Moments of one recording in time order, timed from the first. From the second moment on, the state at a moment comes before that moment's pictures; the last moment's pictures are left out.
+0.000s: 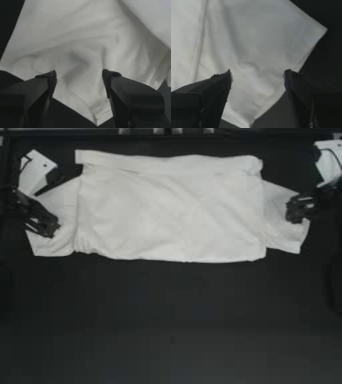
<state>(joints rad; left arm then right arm) 0.69 -0.33 0.98 0.29 0.65 -0.57 -0.83 -0.36 1.04 -0.11 0.60 0.73</state>
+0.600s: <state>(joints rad) 0.71 -0.19 0.97 0.29 0.57 -0.57 -0.87 -0.34 1.08 -0.09 0.52 0.74</state>
